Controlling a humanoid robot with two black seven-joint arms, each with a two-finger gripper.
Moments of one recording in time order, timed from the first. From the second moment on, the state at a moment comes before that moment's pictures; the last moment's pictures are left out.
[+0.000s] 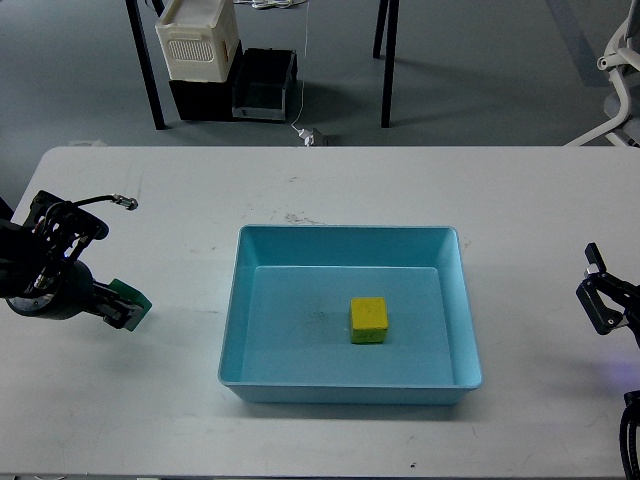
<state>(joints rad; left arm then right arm) -1.37 0.95 0.39 -1.60 1.35 -0.49 0.16 -0.27 0.00 1.76 1.61 0.16 0.30 -0.32</state>
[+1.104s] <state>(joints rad) -1.69 0.32 0.51 -1.49 1.11 -0.49 0.02 -0.27 0.00 1.81 1.53 0.16 0.30 -0.31</state>
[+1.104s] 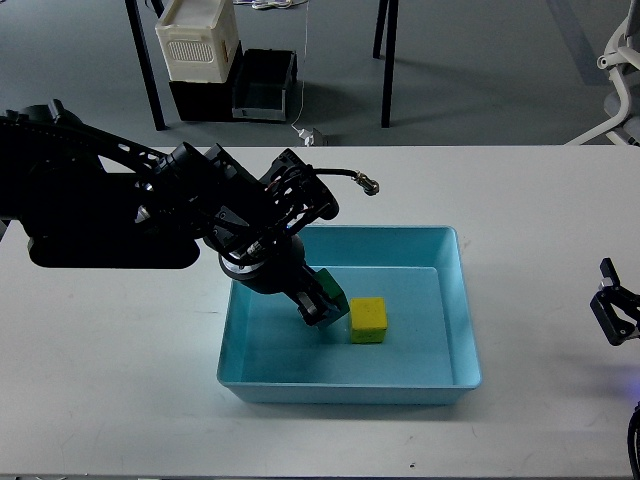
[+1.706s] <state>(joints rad) -1.59 0.24 0.52 -1.42 1.11 -0.49 0.03 -0.27 0.00 1.80 1.53 0.16 0.30 -0.31</state>
